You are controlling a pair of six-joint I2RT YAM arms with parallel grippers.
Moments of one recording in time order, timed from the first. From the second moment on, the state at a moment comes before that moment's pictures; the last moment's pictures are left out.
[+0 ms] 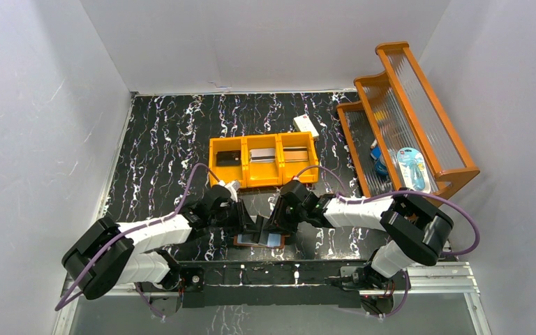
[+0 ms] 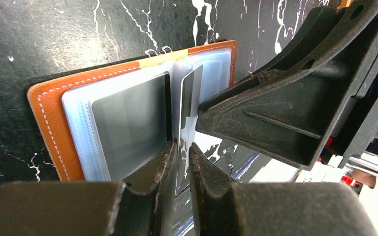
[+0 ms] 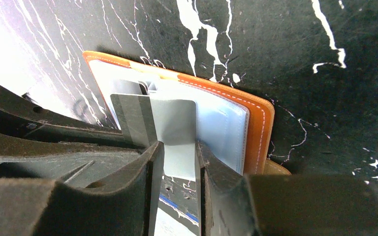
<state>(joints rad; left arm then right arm) -0.77 1.22 0.37 0.08 0.31 -0.95 0.98 1.51 0.64 -0.05 -0.17 1.26</state>
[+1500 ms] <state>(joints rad) -0.76 1.07 0.63 -0.38 0.16 -0.73 0.97 1.38 0.87 -0.38 -0.05 1.07</state>
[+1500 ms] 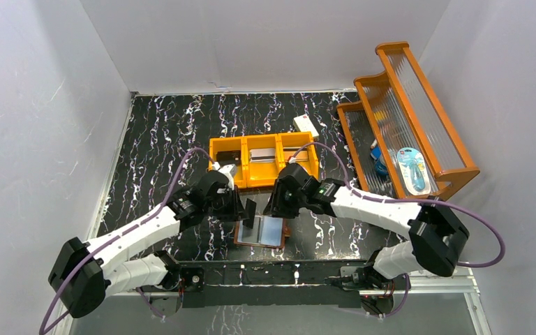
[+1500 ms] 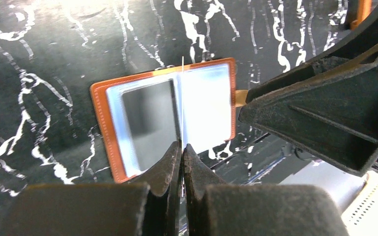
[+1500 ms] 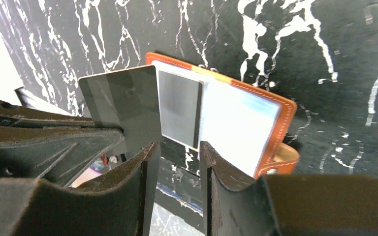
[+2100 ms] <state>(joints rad) -0.76 0.78 0.66 -0.67 -0.15 -0.77 0.97 1.64 0.84 -0.16 -0.29 1.12</state>
